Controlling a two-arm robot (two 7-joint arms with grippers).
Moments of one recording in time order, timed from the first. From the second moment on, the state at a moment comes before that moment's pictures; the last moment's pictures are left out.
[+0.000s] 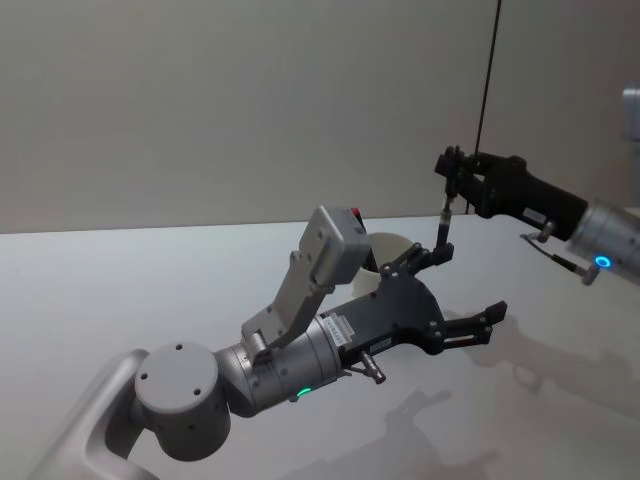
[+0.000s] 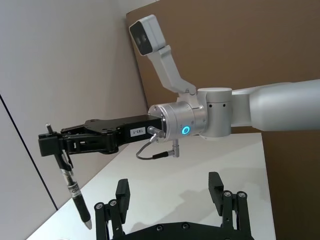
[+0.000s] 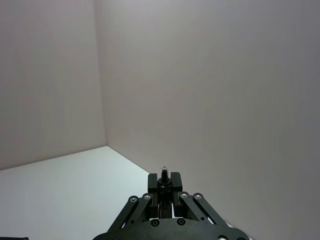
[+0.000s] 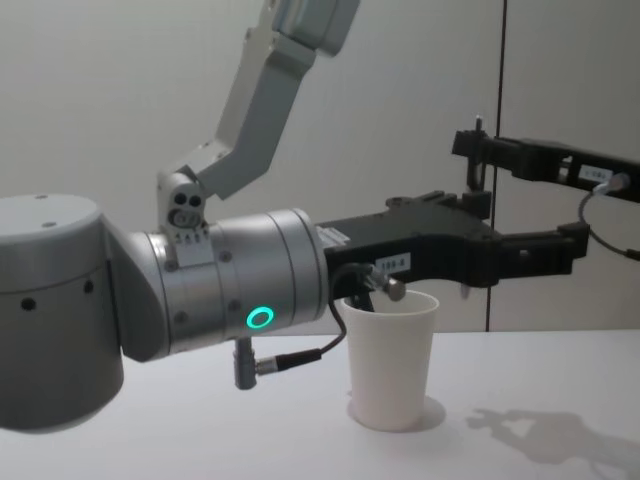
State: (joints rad) left arm -0.38 0.18 0.42 -1.45 -0.23 0.00 -0.70; right arm 0.78 0.24 -0.28 -0.79 0.54 -0.16 1.01
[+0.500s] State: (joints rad) left arm -0.38 0.18 0.42 -1.45 -0.23 0.00 -0.70; right arm 0.87 0.20 -0.29 -0.61 0.58 -0.21 1.09
